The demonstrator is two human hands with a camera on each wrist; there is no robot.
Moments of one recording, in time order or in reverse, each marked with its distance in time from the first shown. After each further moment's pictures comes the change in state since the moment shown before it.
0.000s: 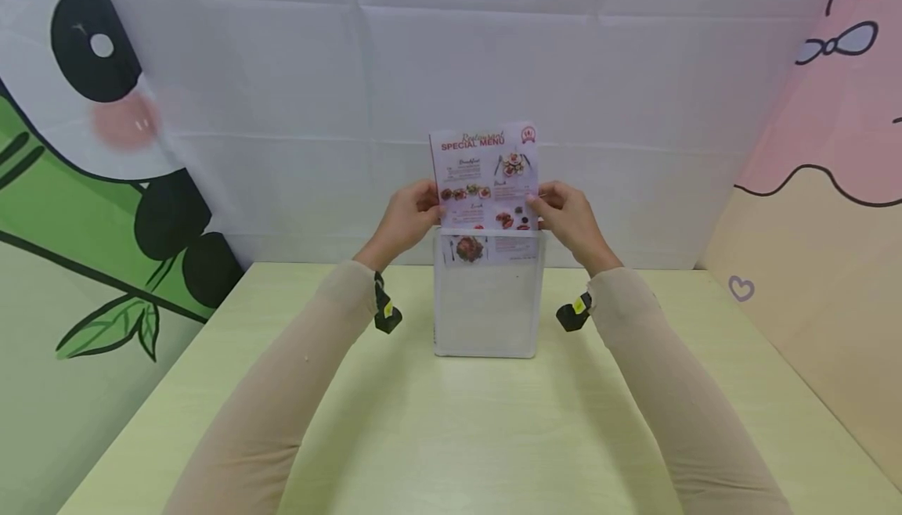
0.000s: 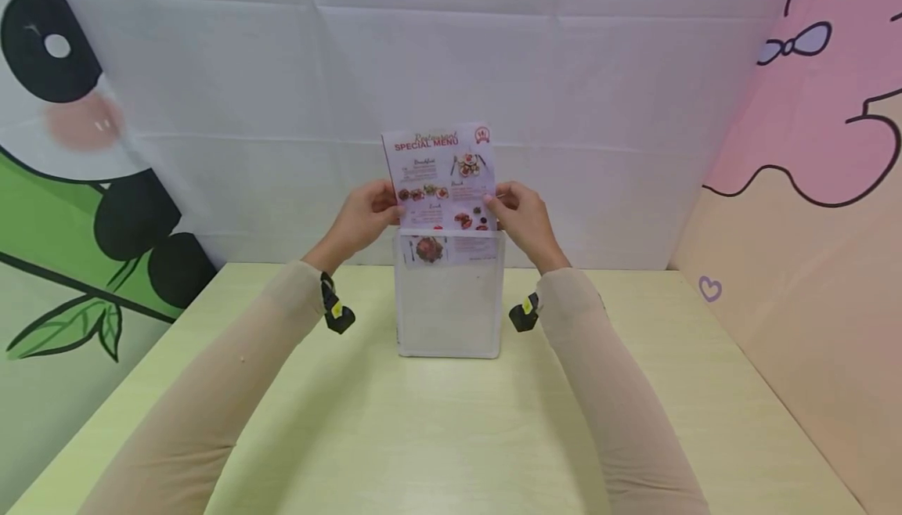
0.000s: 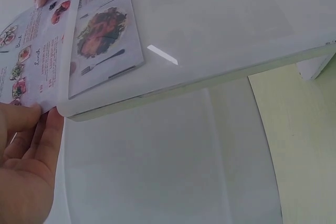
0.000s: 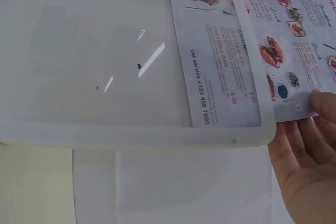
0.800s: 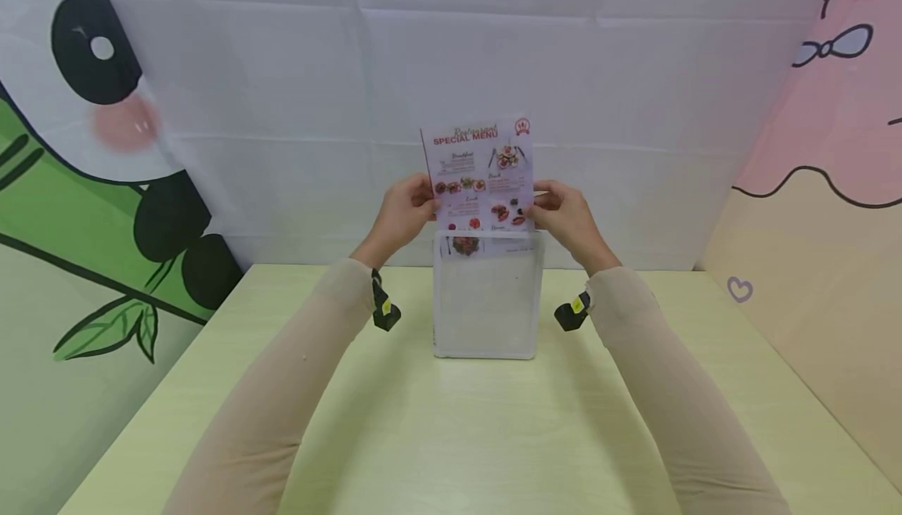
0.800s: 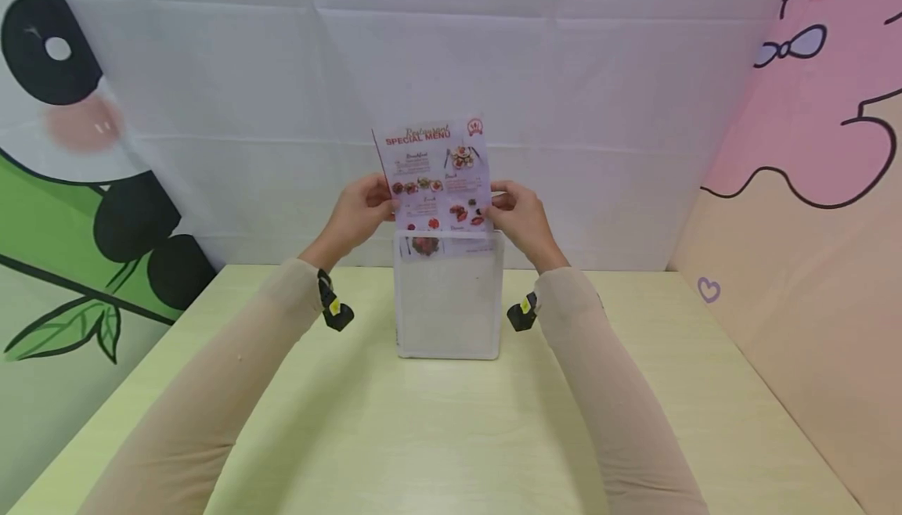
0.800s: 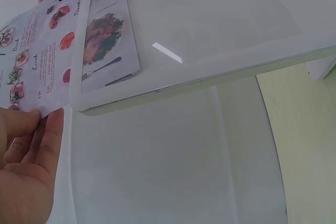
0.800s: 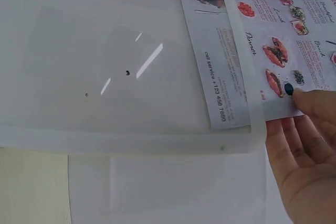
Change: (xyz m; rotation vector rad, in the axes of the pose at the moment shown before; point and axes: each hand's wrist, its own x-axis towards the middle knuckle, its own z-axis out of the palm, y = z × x) left_hand 0.002 0.008 -0.004 -0.026 0.059 -0.015; right_hand 0.000 -0.005 -0.003 -0.006 -0.038 0.000
